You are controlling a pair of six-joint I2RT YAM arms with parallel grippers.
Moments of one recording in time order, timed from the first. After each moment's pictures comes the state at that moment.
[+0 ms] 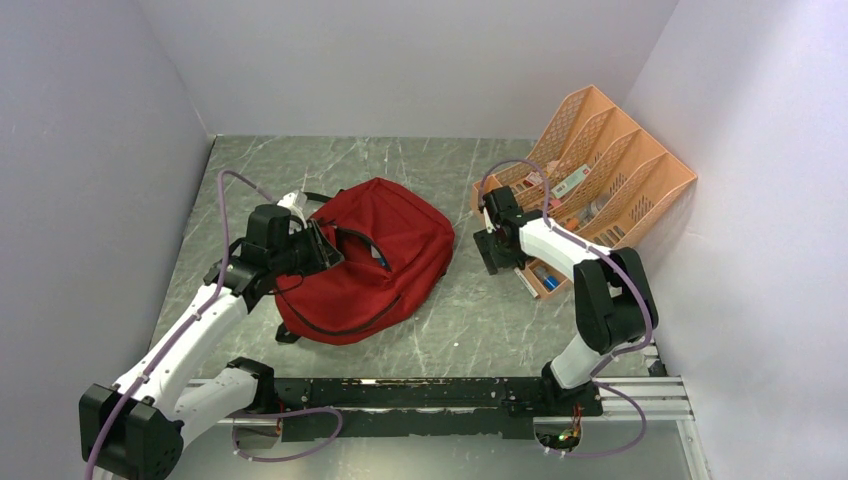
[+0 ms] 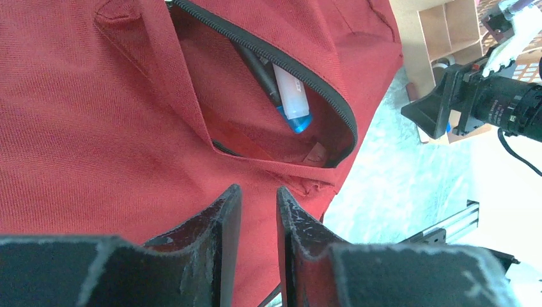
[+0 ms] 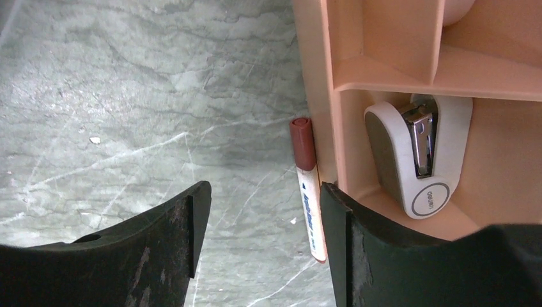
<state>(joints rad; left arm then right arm) -0.34 0.97 0.74 -0.42 0.18 -0.64 0.35 1.64 1.00 -0.58 0.20 -0.05</state>
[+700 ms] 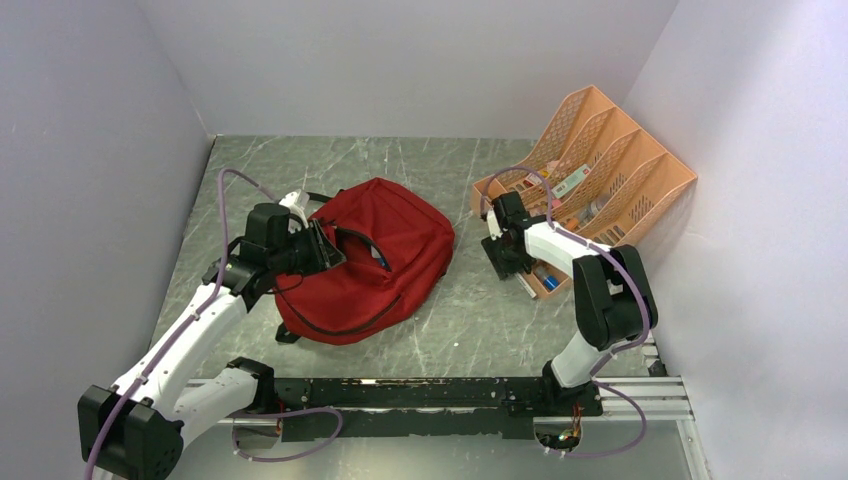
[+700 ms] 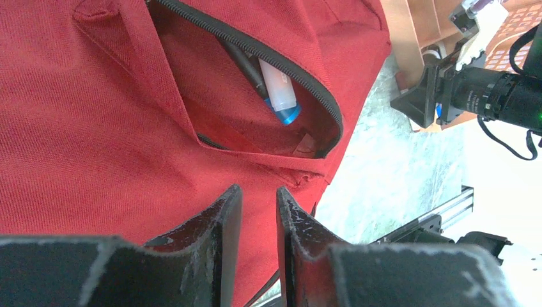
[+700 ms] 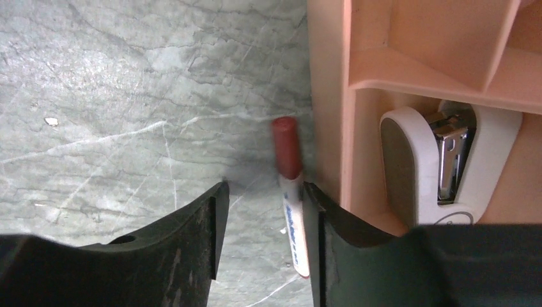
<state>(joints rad) -0.34 0.97 0.75 -0.44 0.23 -0.62 0.31 1.65 0.94 -0.54 0.13 -0.17</state>
